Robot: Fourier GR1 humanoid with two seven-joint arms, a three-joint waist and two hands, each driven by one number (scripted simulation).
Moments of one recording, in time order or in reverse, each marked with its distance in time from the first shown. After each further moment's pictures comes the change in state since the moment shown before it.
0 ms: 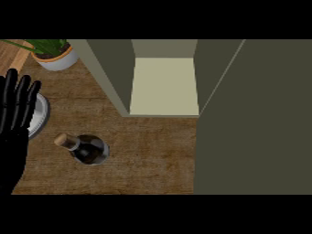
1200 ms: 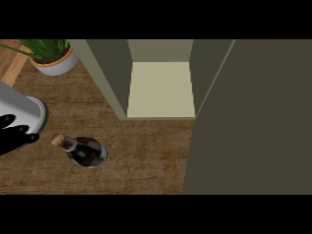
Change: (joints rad) left arm -0.064 0.671 0.003 0.180 1.257 -0.785 0.202; right arm 0.139 0.058 0.276 -0.379 -0.056 -0.010 0.332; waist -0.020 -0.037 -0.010
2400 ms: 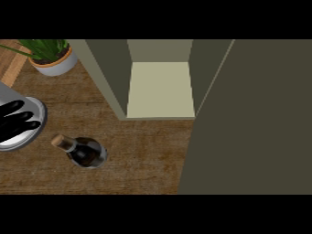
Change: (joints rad) left arm -0.036 -0.014 0.050 0.077 0.019 0.002 0.154; right arm -0.207 -0.017 0.177 -0.022 0.091 -0.229 0.246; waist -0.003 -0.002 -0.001
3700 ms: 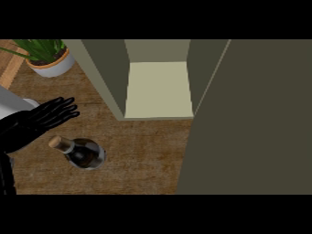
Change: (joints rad) left arm -0.084 -0.365 0.095 0.432 -0.640 -0.257 -0.200; right arm -0.067 -0.109 0.097 -0.008 0.037 -0.147 0.048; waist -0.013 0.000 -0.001
